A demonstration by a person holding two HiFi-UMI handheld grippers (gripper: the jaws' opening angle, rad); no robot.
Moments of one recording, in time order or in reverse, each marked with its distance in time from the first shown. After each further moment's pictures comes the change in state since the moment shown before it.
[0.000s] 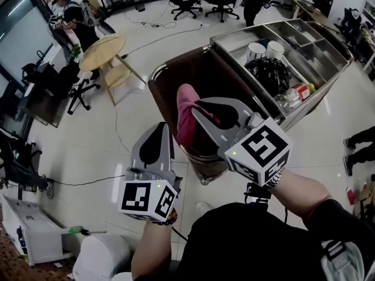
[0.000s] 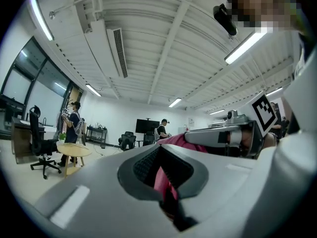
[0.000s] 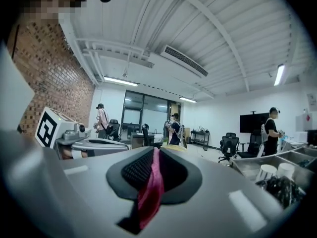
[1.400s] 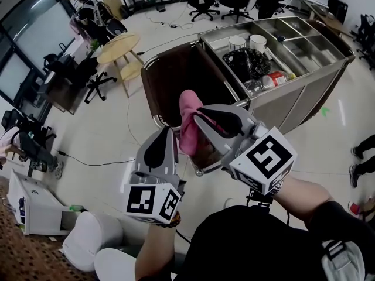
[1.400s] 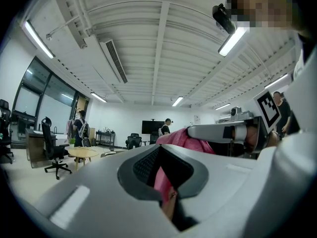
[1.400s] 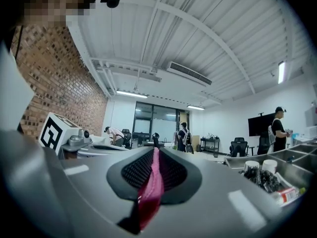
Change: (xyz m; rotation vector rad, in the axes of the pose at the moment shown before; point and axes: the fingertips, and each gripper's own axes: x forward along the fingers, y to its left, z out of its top) left arm -0.024 -0.217 -0.018 0.105 0.000 0.102; right arm -0.224 -0.010 0.003 0.020 -0.133 0.100
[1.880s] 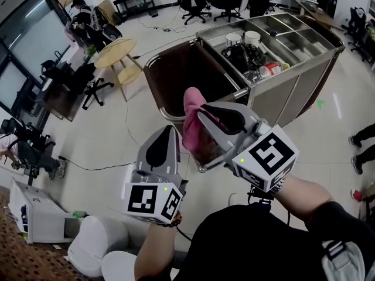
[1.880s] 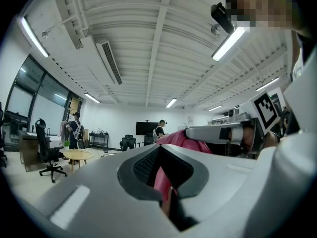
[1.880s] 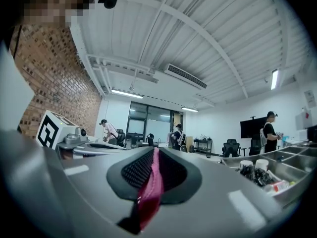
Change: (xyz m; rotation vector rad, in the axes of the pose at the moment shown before) left arm -0.060 0.001 0.028 0.011 -0.014 -0.077; right arm -0.006 0.060 0.022 -0.014 -0.010 -0.086
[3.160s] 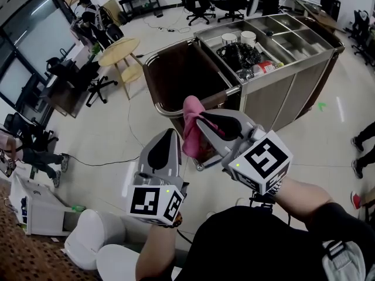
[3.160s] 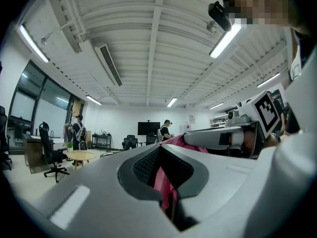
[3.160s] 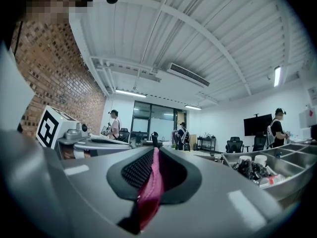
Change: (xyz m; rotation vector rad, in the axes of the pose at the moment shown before) left arm -0.003 -0.050 -0.001 0.032 0.006 0.030; right arm -0.045 -0.002 -0.010 0.005 0.015 0.046
